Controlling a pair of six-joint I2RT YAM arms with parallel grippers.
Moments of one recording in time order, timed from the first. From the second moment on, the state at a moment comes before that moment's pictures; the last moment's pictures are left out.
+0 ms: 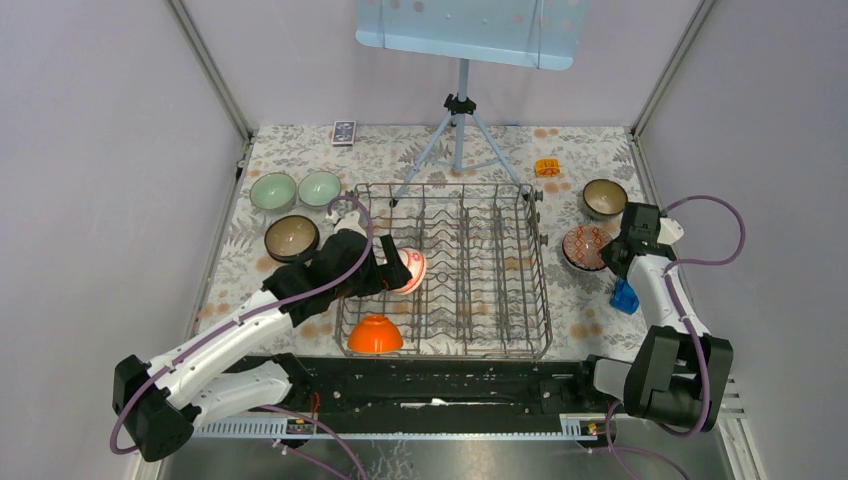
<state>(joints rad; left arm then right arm) -0.77 0.96 0.80 -0.57 -0.13 -0.86 -0.22 1.21 0.74 -0.49 0.24 0.70</state>
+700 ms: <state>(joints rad) -0.77 0.96 0.80 -0.57 -0.13 -0.86 -0.23 1.25 0.74 -0.47 0.22 0.71</state>
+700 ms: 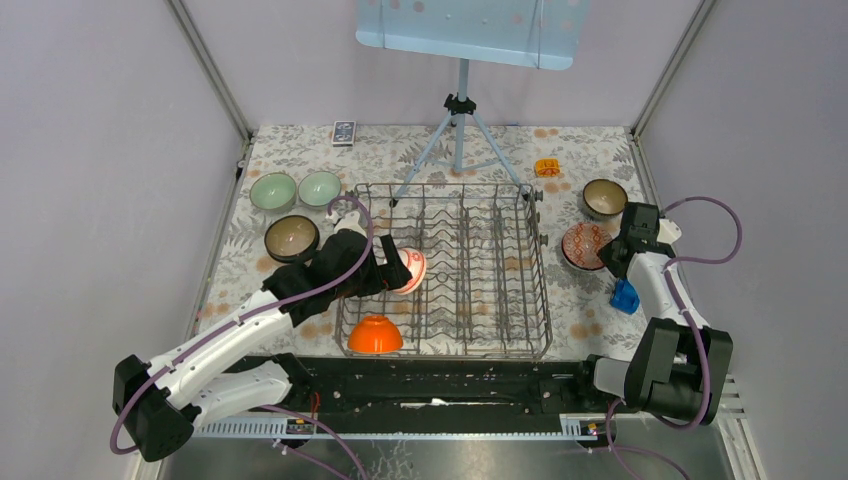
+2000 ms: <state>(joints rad) -0.77 0.87 0.85 -0.70 -0.29 -0.62 0.66 1.10 0.66 -0.03 -0.19 0.82</state>
